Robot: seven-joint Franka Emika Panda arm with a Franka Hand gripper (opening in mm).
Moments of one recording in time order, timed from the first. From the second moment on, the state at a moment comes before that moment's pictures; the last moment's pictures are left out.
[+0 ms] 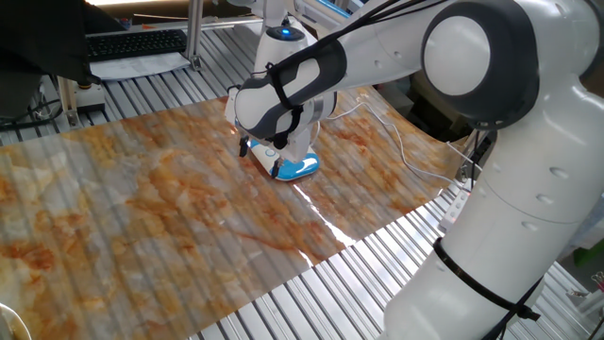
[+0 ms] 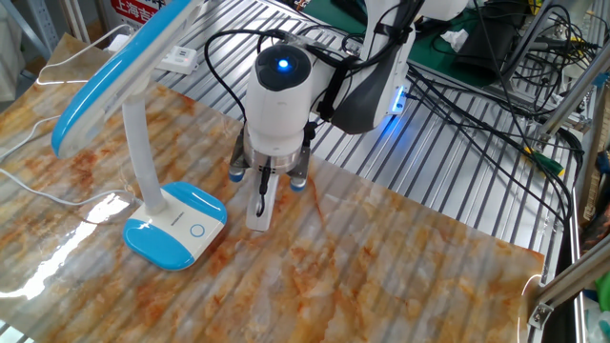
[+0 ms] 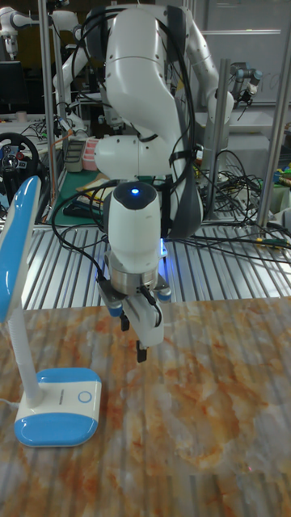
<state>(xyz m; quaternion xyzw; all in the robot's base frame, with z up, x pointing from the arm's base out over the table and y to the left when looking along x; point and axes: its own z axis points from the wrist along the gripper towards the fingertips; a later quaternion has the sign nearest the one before) 0.510 -0.009 0.149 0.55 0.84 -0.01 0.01</state>
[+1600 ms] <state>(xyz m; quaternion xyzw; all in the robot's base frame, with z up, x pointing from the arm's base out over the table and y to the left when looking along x) 0.573 -0.016 0.143 0.61 0.78 -0.12 -0.04</state>
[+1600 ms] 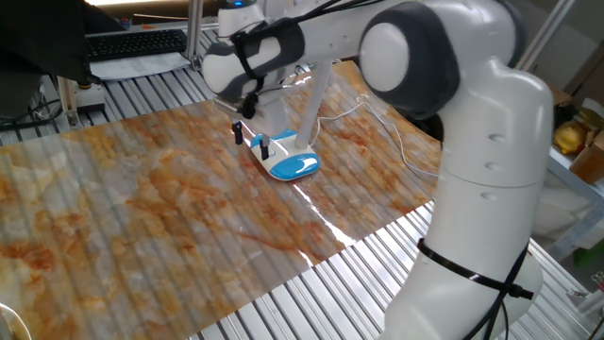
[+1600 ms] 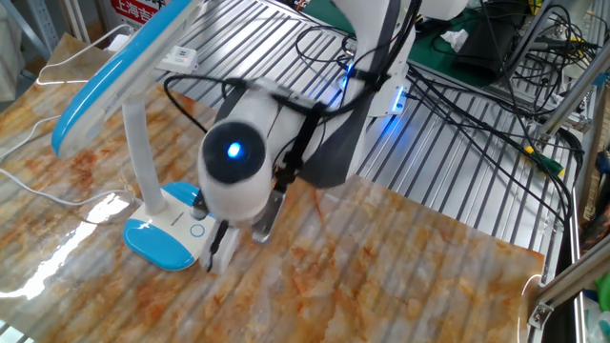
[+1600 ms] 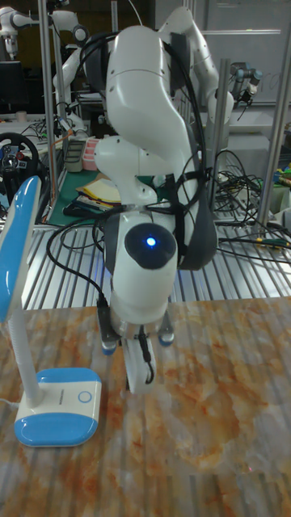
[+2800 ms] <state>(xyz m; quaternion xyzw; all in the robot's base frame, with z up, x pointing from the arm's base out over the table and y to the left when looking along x) 0.578 -0.042 0.129 0.65 0.74 -0.18 -0.04</state>
